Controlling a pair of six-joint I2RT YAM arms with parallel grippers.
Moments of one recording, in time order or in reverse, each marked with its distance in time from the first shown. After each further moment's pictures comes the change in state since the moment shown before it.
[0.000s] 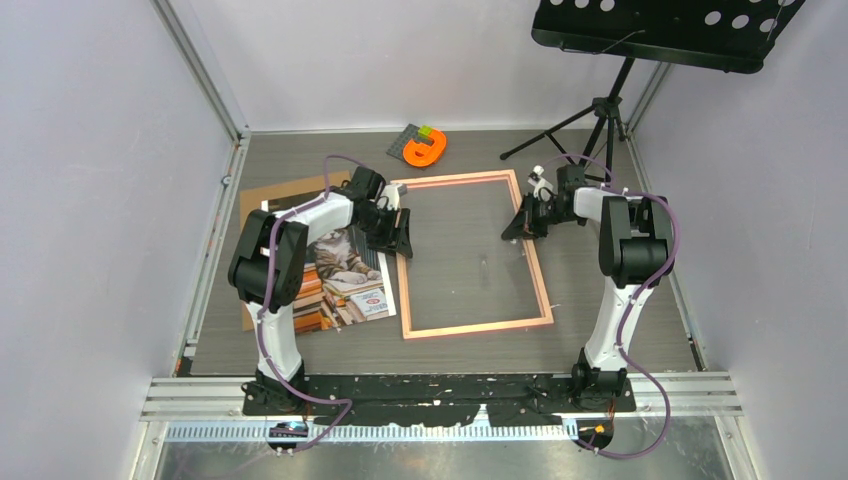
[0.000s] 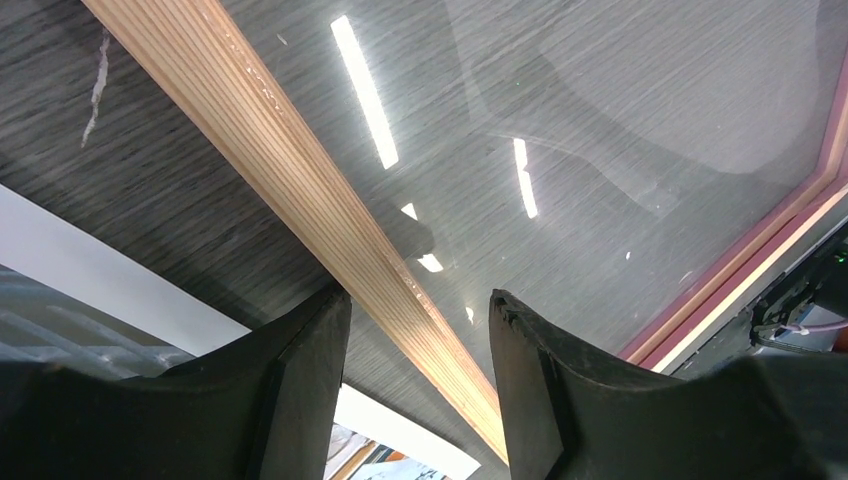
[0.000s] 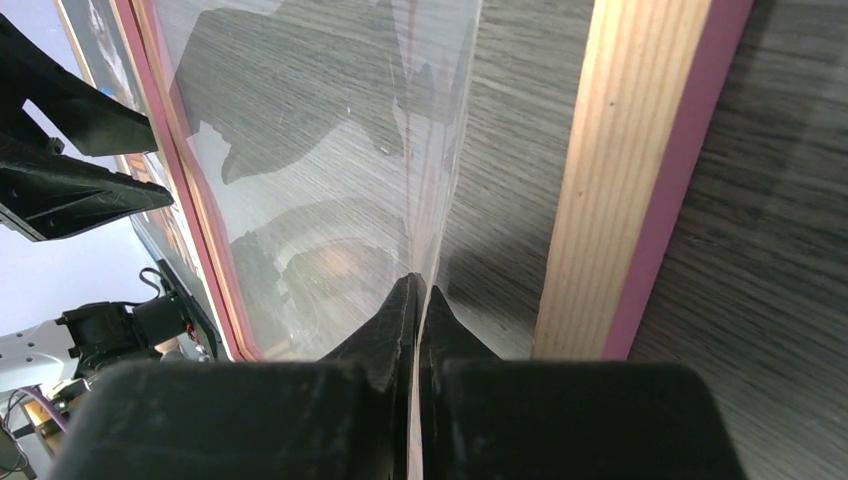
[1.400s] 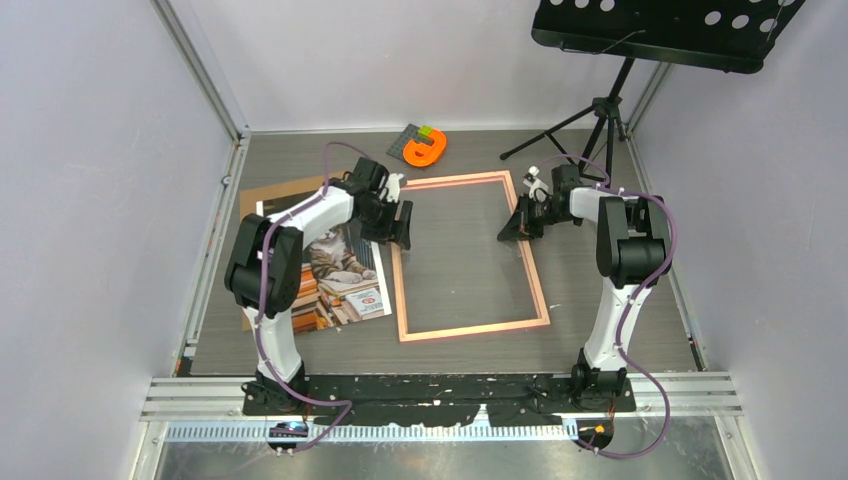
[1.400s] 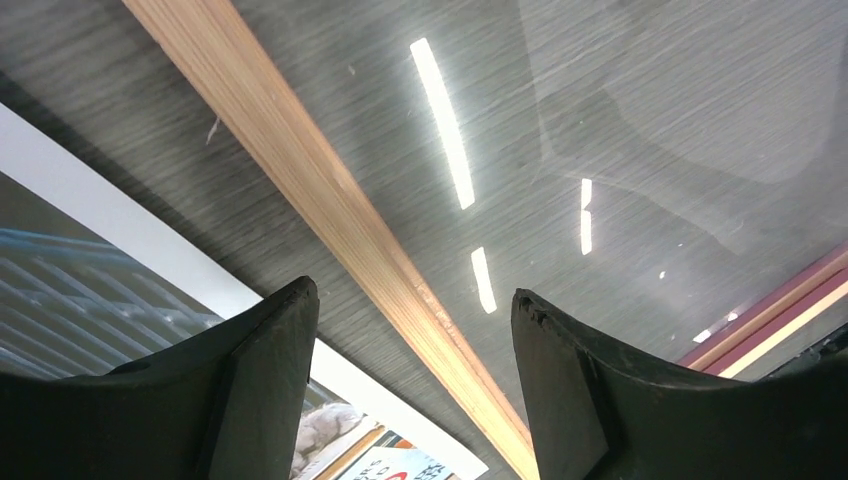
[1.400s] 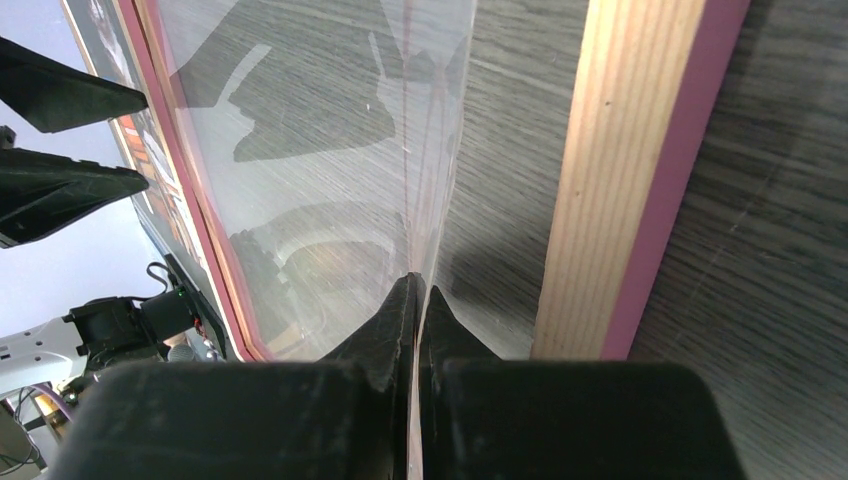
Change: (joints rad) left arm -0.018 -0.044 0.051 -0.077 -0.171 0.030; right arm 0.025 0.000 0.000 -0.003 0.003 0.022
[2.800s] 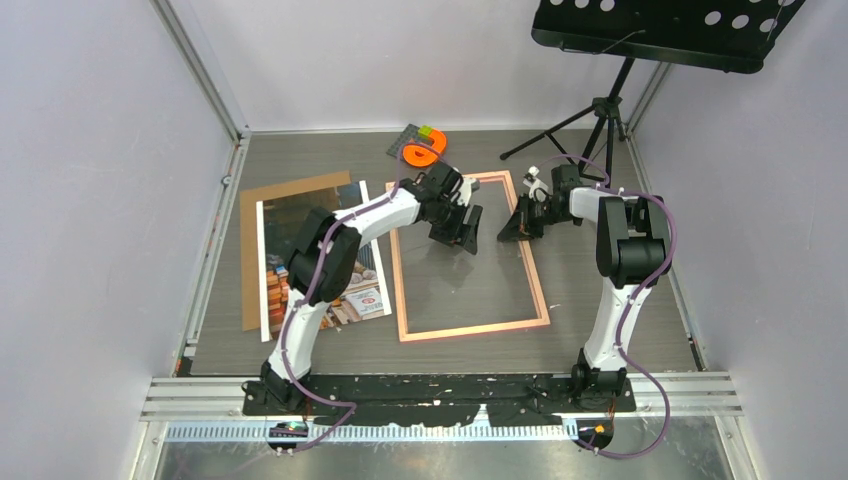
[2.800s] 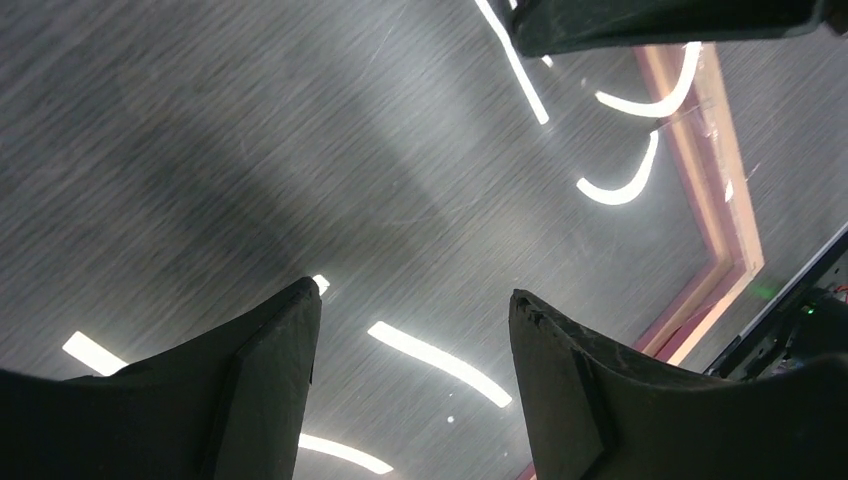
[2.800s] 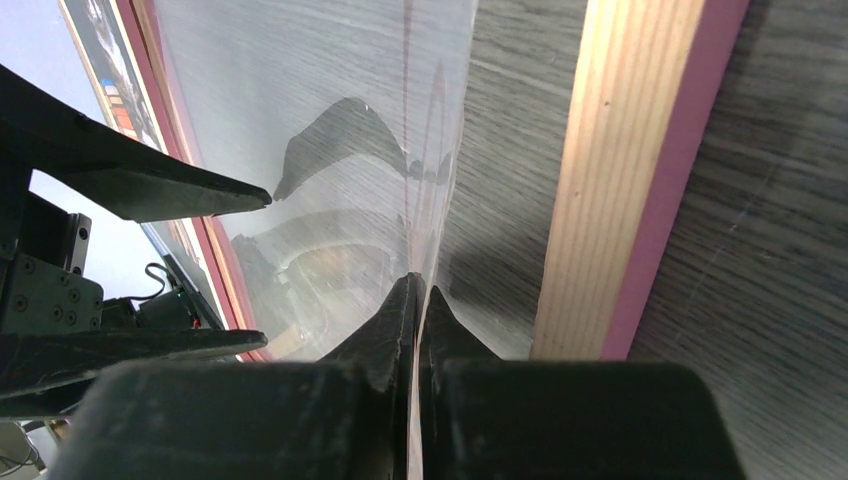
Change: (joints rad) left arm -0.287 0.288 0.368 0.040 0.061 -0.139; right arm 0.001 0.000 0.000 0.000 0.003 0.001
